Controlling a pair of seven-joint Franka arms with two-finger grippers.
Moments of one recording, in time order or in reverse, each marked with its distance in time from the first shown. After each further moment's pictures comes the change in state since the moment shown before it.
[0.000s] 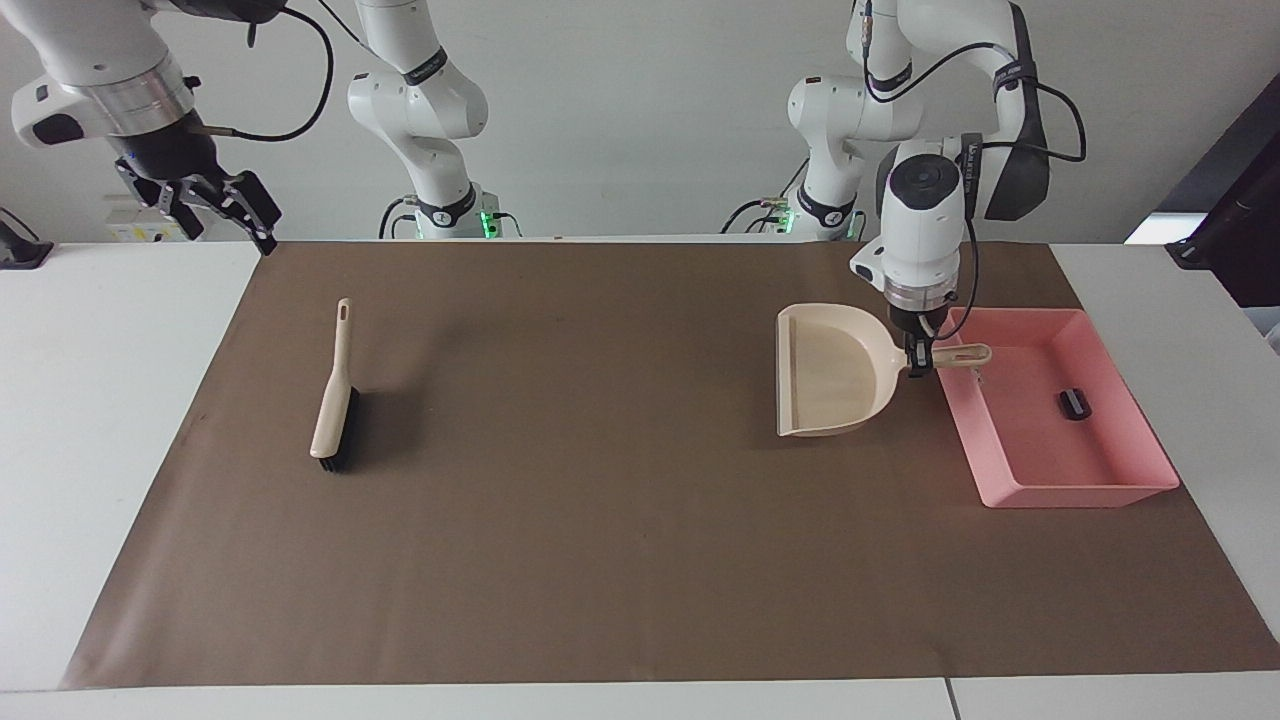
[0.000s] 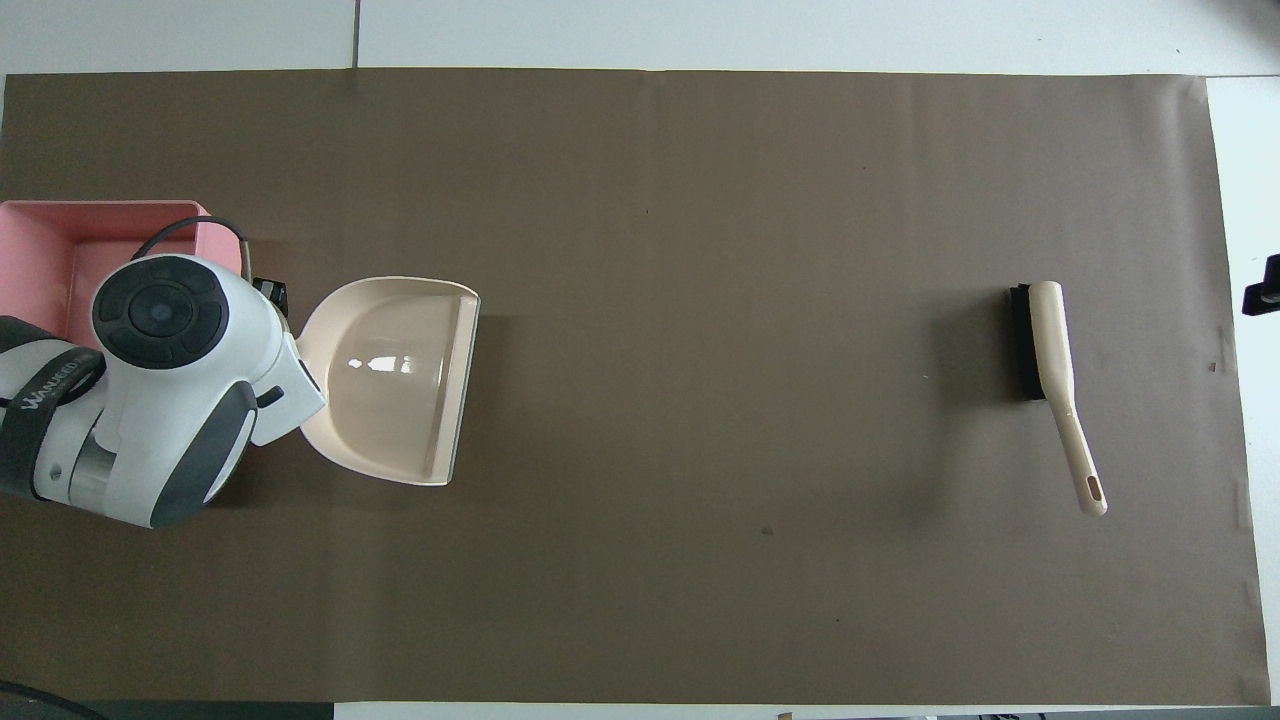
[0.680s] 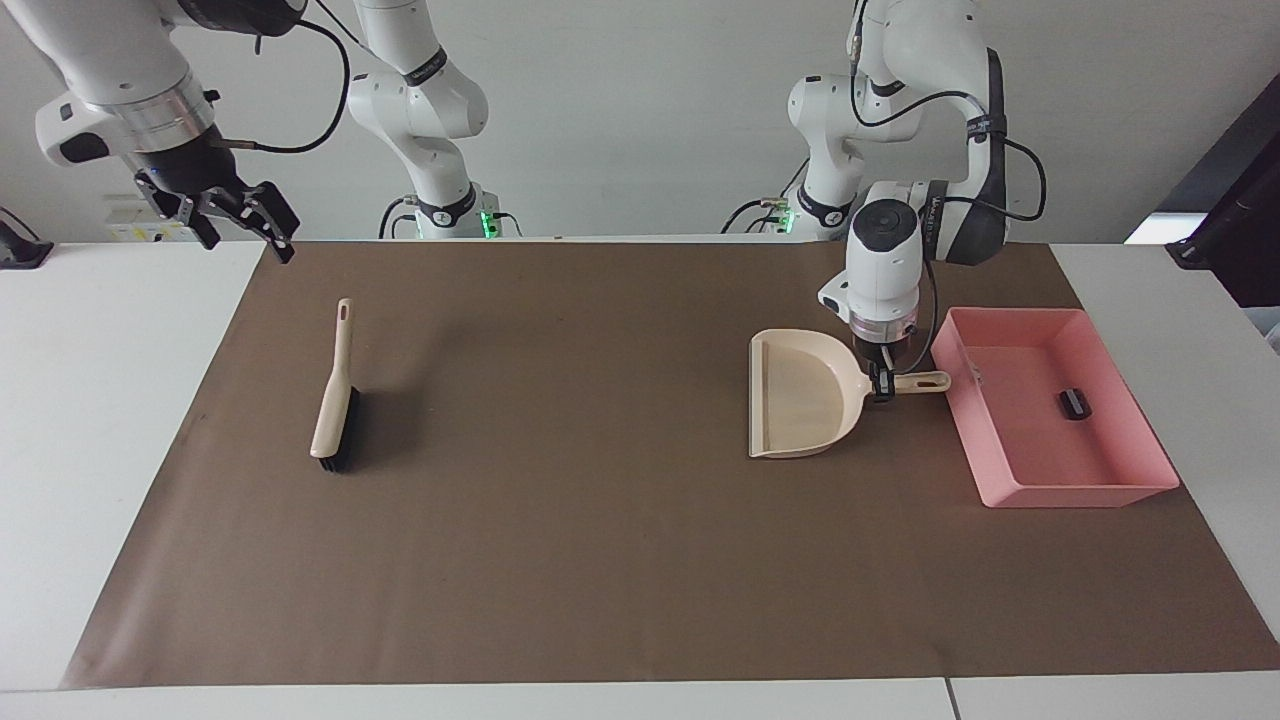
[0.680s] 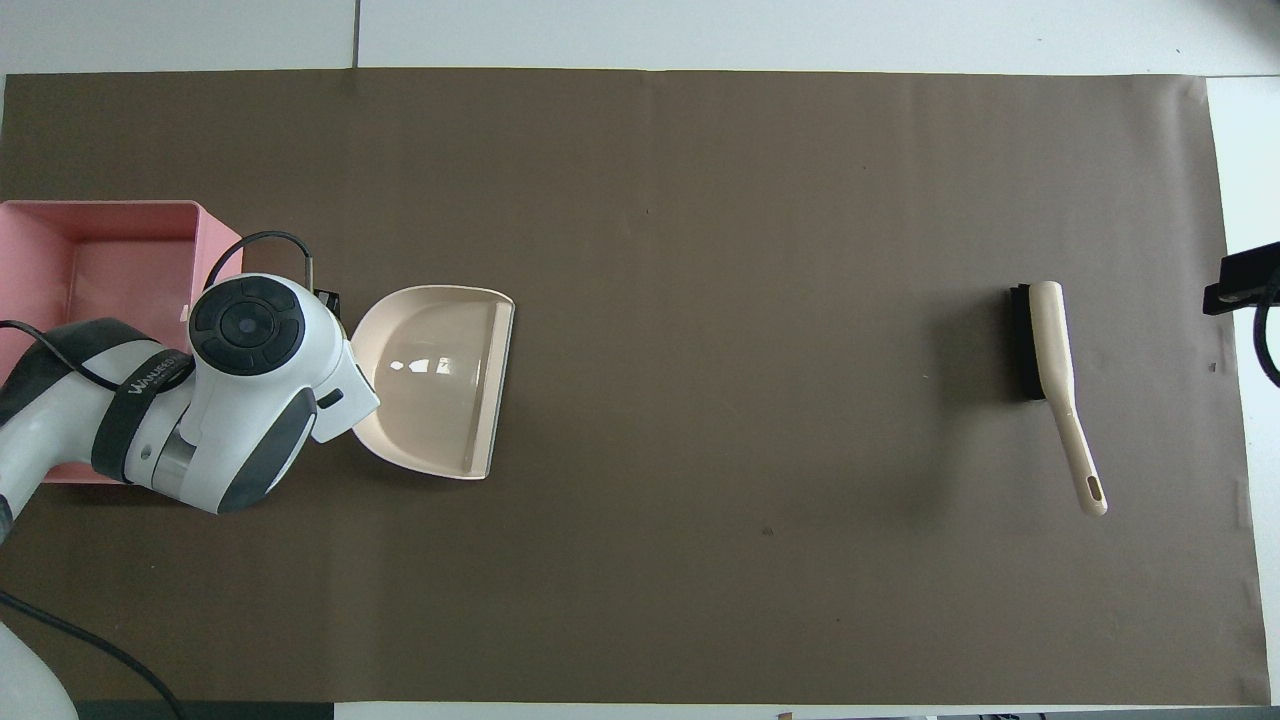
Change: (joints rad) left arm -0.011 0.065 0.002 -0.040 -0.001 0.102 -0.046; right arm 0.080 0.004 -0.034 -0.001 0.000 -0.002 0.002
